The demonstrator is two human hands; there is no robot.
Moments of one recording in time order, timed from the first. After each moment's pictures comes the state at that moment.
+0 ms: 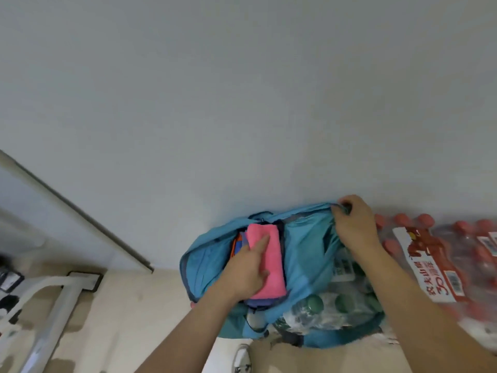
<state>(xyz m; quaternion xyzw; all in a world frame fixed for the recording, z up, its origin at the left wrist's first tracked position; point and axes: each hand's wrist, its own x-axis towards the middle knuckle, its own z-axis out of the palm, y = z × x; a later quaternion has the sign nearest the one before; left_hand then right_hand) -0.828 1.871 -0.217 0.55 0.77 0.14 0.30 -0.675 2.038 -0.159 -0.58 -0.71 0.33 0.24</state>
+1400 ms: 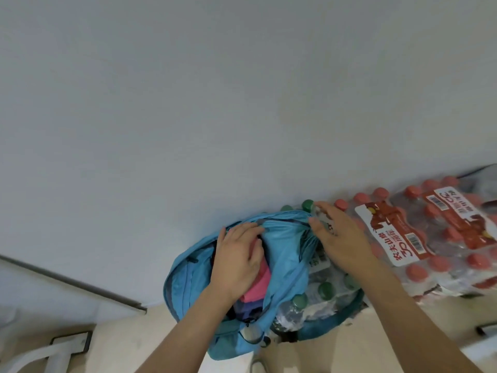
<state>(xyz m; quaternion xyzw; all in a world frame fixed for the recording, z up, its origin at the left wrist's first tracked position) -0.815 1.900 -0.181 0.61 0.72 0.30 0.13 -0.619 1.992 -0.143 -0.54 -0.75 0.33 0.20</state>
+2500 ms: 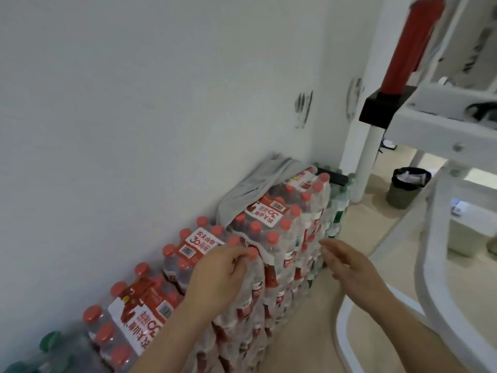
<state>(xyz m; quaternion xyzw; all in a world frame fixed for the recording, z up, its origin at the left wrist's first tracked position) -0.375 2.056 -0.101 0.83 0.48 0.20 0.19 -0.131 1.981 -0.128 -0.69 -0.47 0.34 0.43</state>
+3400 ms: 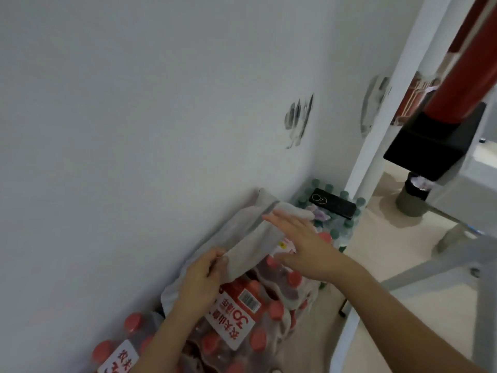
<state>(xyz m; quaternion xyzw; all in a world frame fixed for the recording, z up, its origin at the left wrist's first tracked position) -0.231 2.313 -0.163 0.69 0.57 0.24 0.37 0.004 2.291 -0.125 -0.60 -0.71 0.32 0.17</state>
